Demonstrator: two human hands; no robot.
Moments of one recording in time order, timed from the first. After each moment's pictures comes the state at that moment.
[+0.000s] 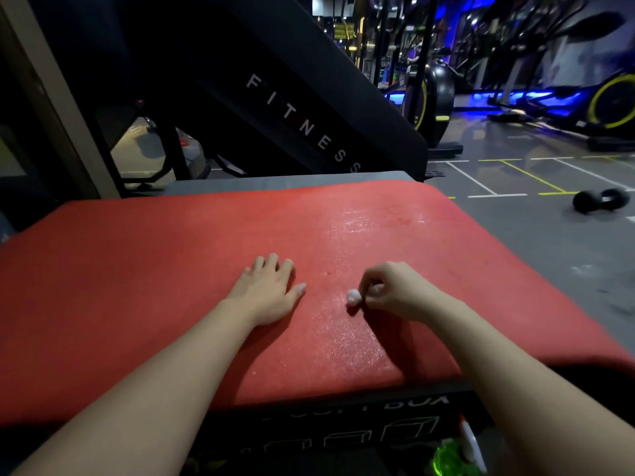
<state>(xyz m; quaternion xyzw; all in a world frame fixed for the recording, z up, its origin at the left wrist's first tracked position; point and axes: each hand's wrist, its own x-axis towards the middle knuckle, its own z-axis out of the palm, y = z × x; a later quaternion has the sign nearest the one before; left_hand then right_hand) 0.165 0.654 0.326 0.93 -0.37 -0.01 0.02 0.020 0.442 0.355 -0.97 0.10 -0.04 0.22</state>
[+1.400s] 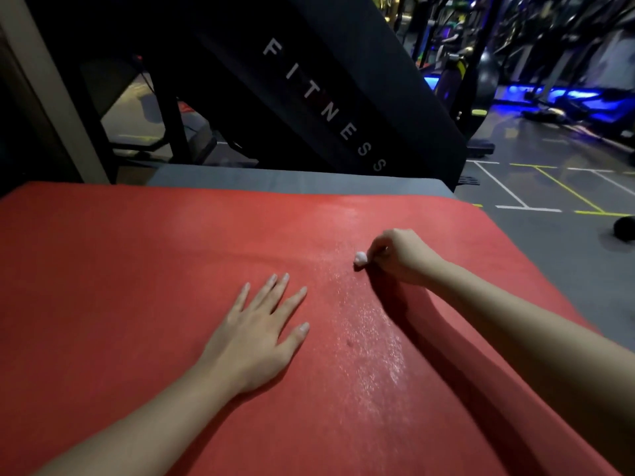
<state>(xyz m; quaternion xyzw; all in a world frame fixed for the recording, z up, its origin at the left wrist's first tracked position) 0.228 0.643 0.295 0.92 -0.38 -0.02 0.07 0.213 0.347 0.359 -0.98 0.09 -0.06 0.14</state>
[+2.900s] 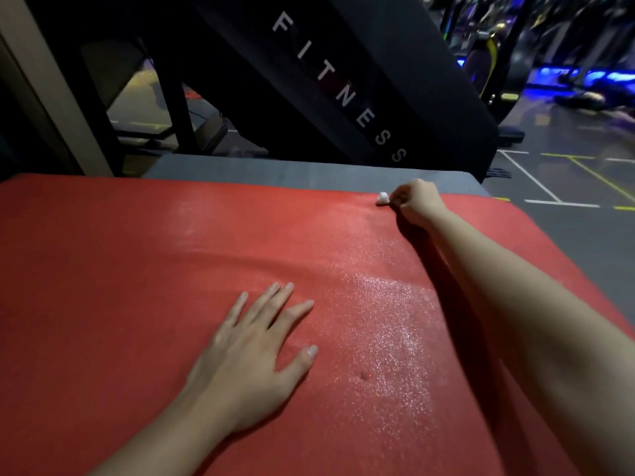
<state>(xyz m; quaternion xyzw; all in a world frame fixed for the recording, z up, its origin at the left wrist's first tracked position) 0.237 0.641 0.294 0.92 -0.37 0.00 0.10 0.352 0.255 0.339 -0.96 0.20 -0.12 0.18</state>
